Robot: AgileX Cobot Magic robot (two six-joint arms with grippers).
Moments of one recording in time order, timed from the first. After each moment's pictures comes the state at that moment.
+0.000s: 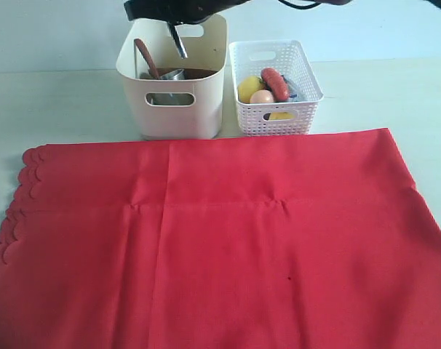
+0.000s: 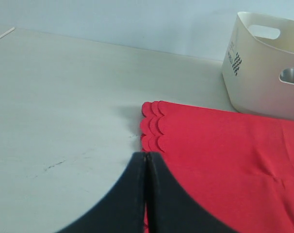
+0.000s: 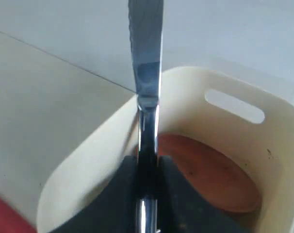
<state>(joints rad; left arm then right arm) 0.01 0.01 0.00 0.02 0.37 -0.15 0.59 2.14 -1.83 0.07 0.30 -0.01</state>
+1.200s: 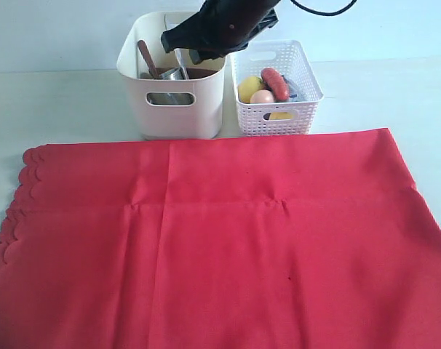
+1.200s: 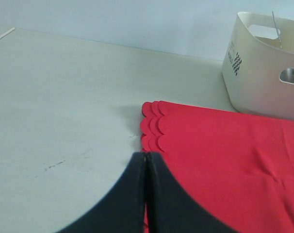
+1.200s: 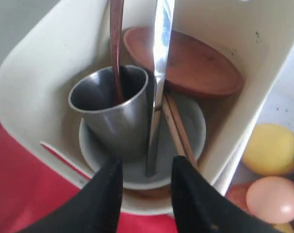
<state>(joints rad) 0.01 0.01 0.00 0.02 0.37 -0.15 0.54 2.12 -1.83 0.07 0.68 0.01</state>
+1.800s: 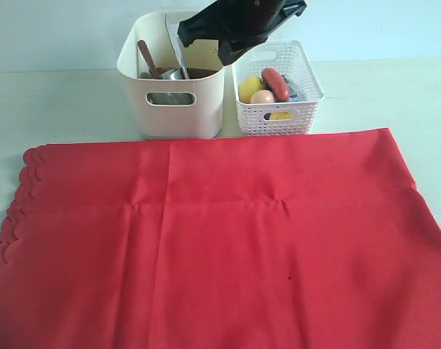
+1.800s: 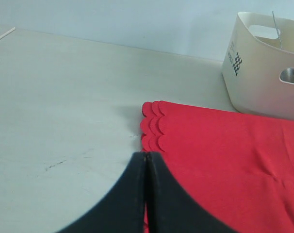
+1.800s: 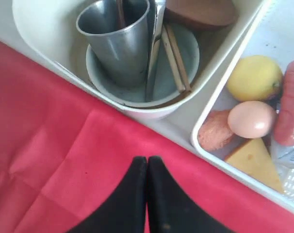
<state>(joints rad) 0.01 0.01 0.00 0.02 0.37 -0.15 0.54 2.00 -1.83 0.05 0.98 0.00</state>
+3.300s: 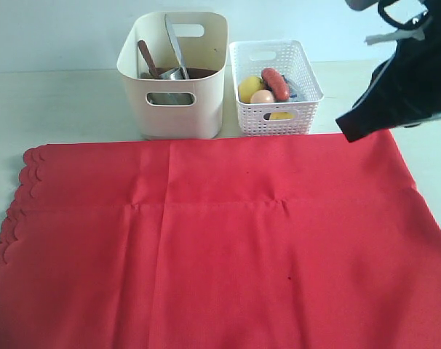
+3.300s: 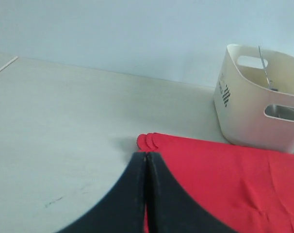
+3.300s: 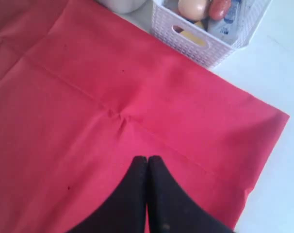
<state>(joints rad) 0.01 0.10 -0.16 0.02 0.38 -0.15 0.54 1.19 -0.96 -0.08 0.84 -0.02</state>
